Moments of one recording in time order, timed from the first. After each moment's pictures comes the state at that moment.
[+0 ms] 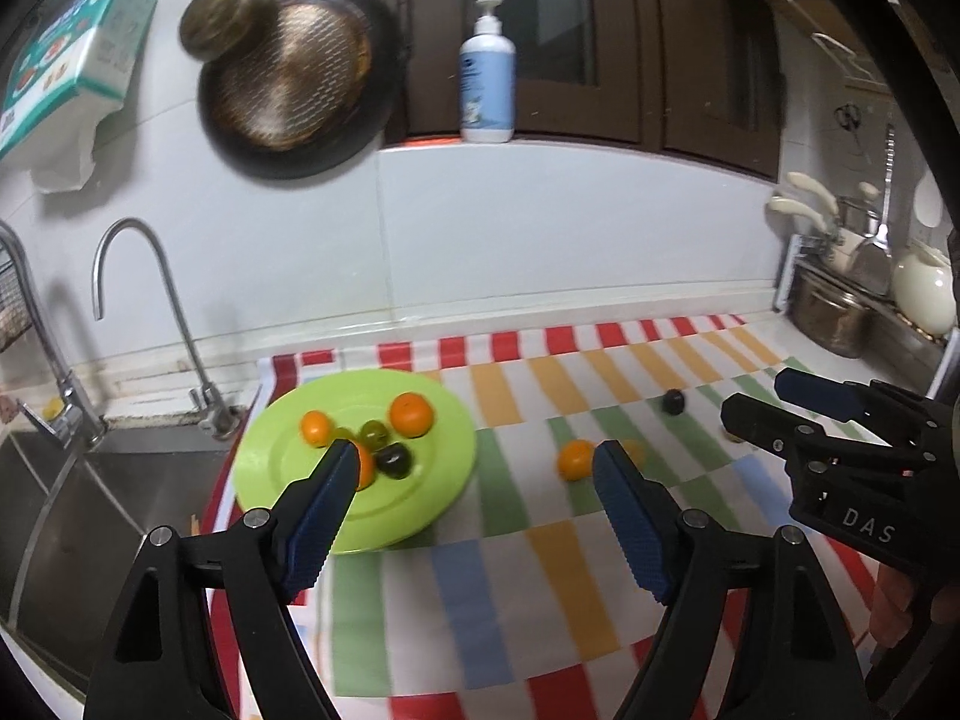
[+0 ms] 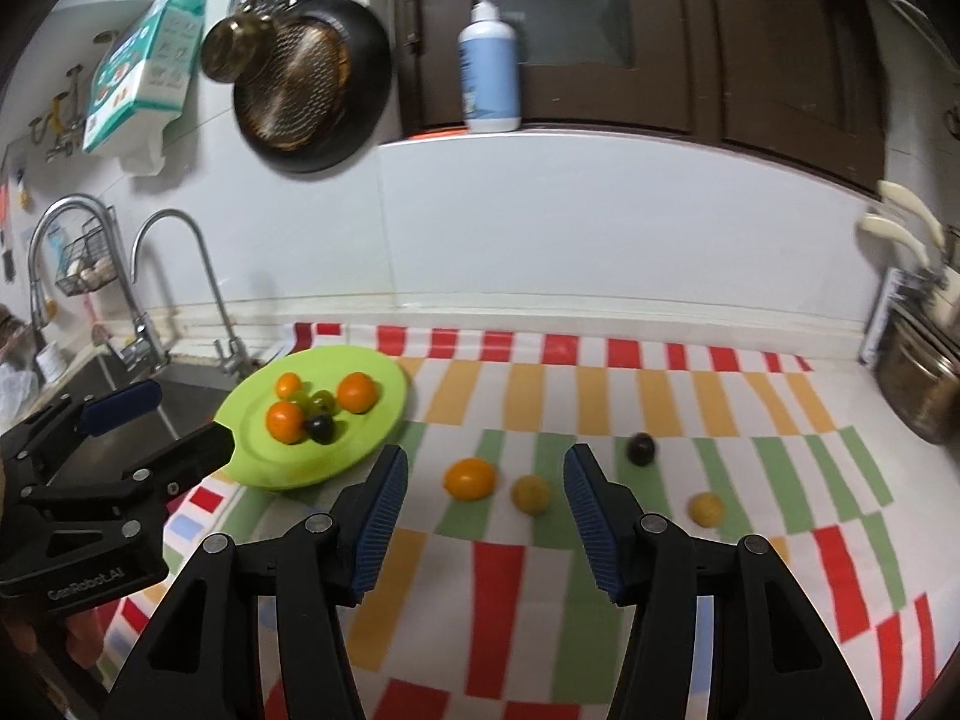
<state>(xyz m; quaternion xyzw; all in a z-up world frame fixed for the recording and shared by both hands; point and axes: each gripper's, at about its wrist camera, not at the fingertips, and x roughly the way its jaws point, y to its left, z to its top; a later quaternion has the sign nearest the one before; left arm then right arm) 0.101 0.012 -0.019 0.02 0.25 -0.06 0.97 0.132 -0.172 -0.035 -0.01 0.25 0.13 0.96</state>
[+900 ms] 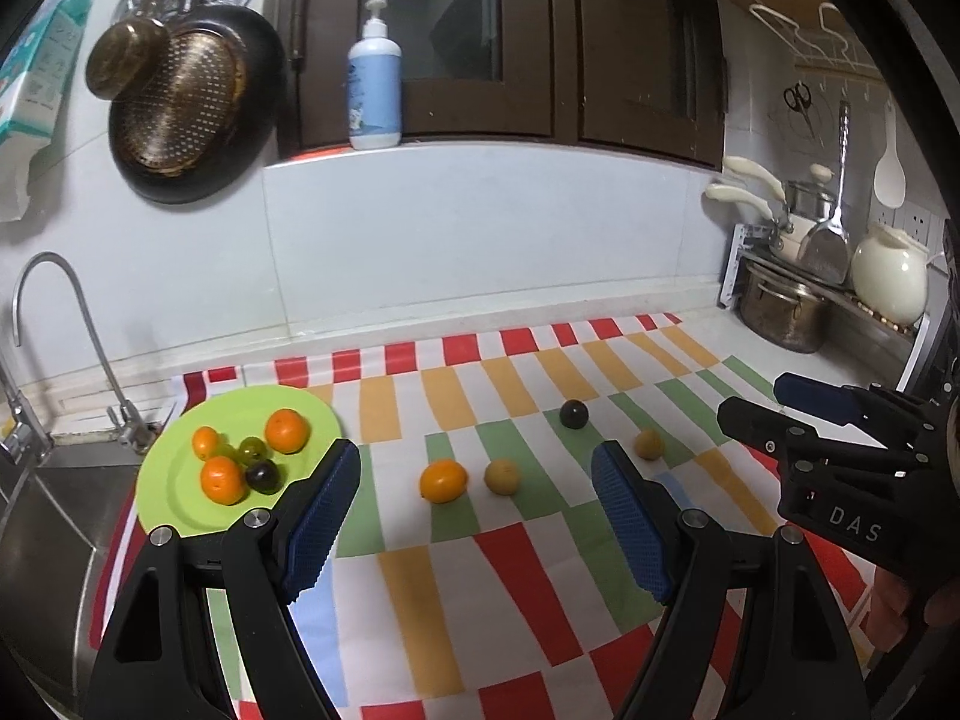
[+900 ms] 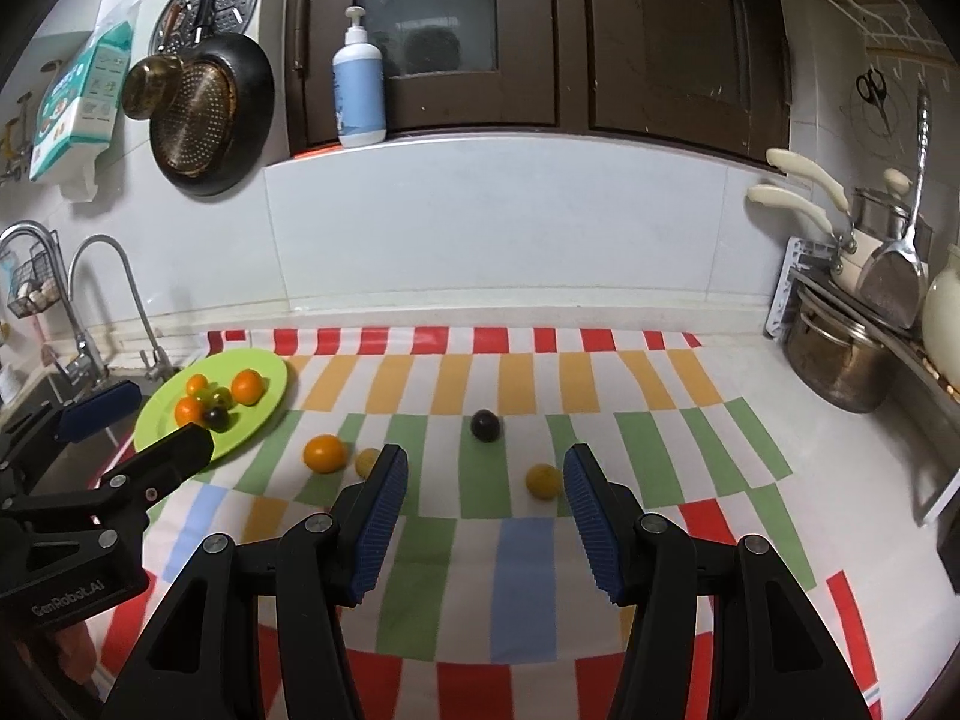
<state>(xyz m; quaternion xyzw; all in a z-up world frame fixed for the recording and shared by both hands) 0.113 -0.076 -0.028 0.03 0.25 -0.10 0.96 0.128 -0.264 -0.043 0.00 0.26 0.07 0.96</state>
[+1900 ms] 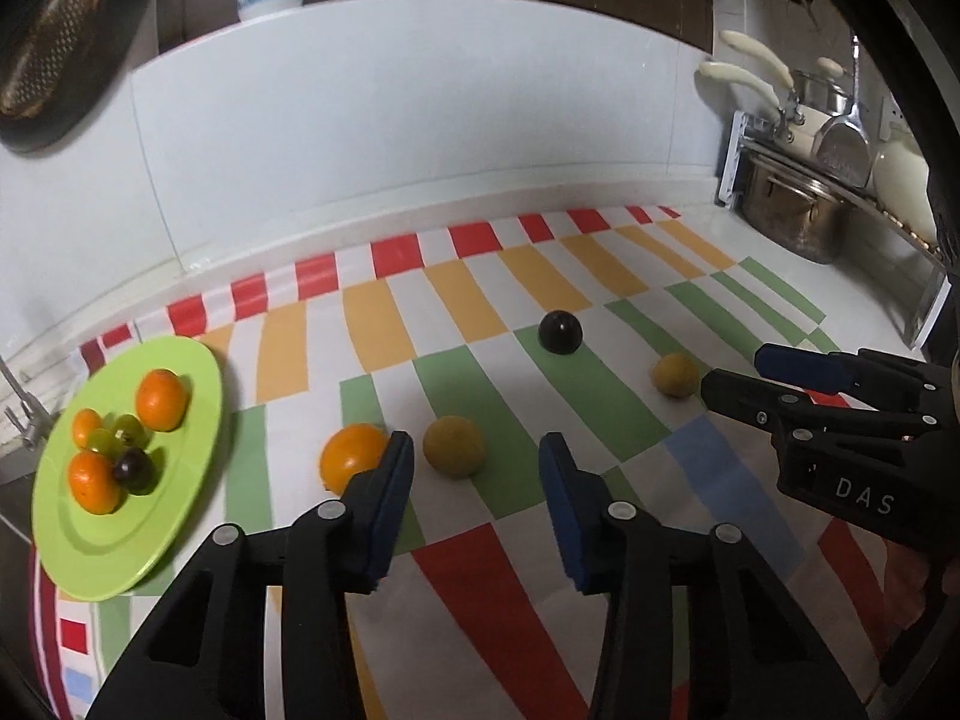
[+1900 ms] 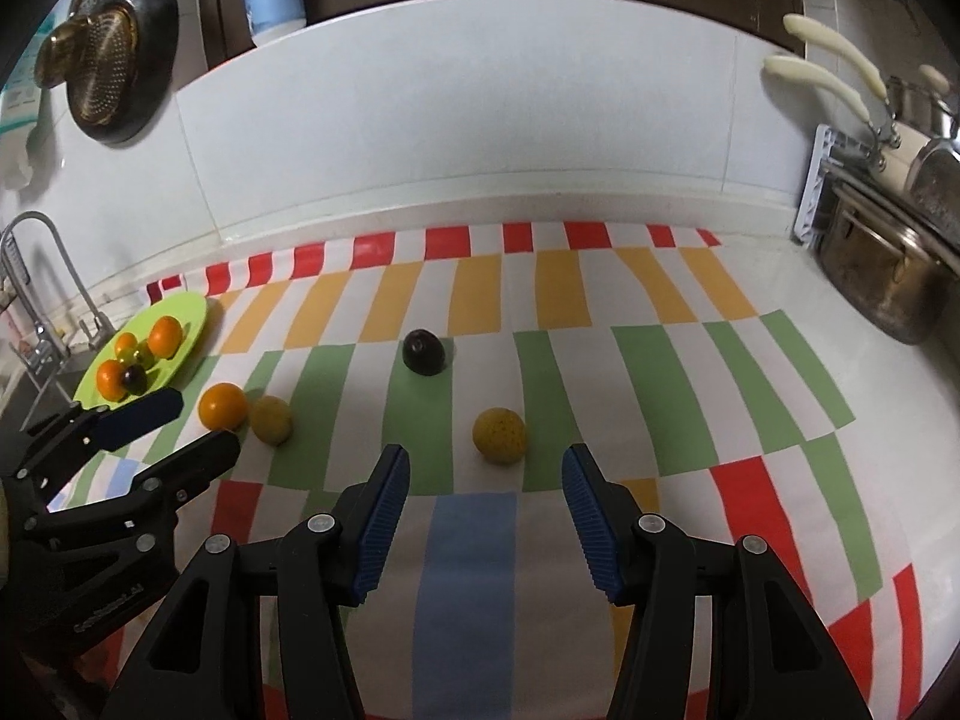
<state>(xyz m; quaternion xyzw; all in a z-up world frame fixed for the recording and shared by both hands) 0.201 -0.117 -0.105 0.06 0.35 -0.14 0.92 0.208 -0.293 -0.112 0.03 0.36 0.07 0.93</state>
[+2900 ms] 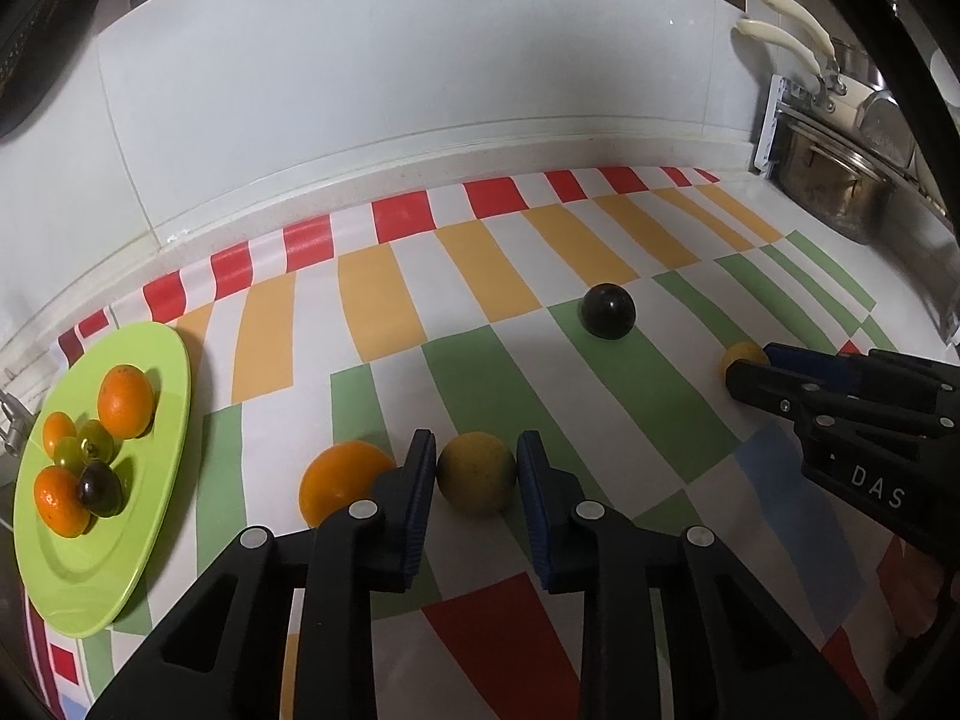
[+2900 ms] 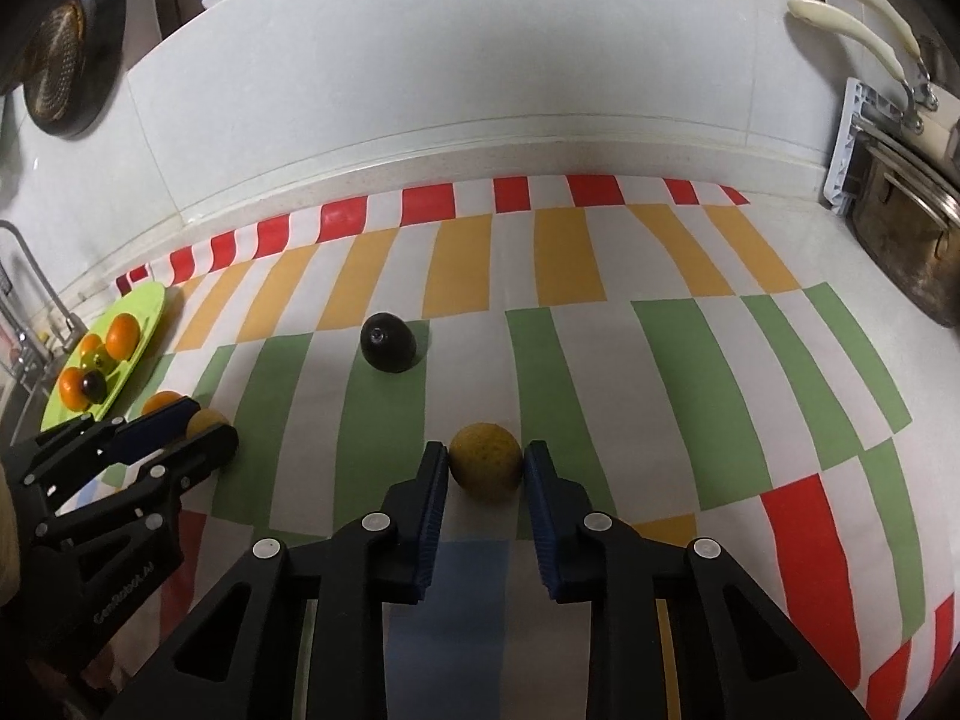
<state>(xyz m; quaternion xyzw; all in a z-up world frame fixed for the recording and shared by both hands) 0.241 -0.121 -0.130 0.08 0.38 -0.12 0.91 0.253 -0.292 -0.138 0.04 0.40 0.08 0.91</state>
